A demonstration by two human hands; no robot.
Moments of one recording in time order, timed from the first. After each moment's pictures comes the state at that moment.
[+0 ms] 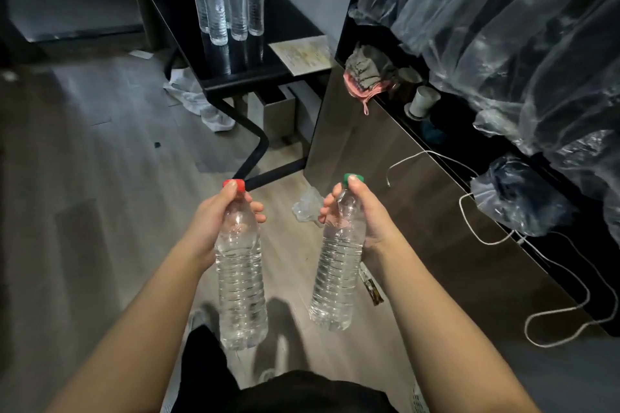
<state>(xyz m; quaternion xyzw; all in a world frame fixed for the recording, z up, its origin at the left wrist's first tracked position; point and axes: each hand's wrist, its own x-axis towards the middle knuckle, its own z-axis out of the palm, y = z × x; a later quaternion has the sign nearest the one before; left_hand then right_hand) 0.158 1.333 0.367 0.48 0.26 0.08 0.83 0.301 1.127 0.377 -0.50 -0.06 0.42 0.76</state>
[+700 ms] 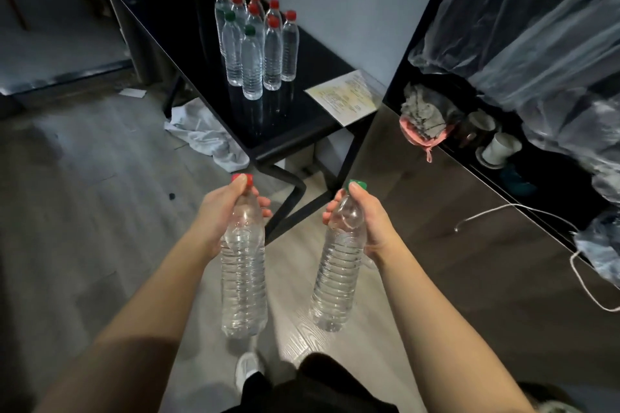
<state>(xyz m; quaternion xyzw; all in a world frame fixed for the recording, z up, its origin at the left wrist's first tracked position) 0.287 1.661 0.386 0.56 0.25 0.04 0.79 0.381 1.432 0.386 -0.56 0.00 0.31 0.77</state>
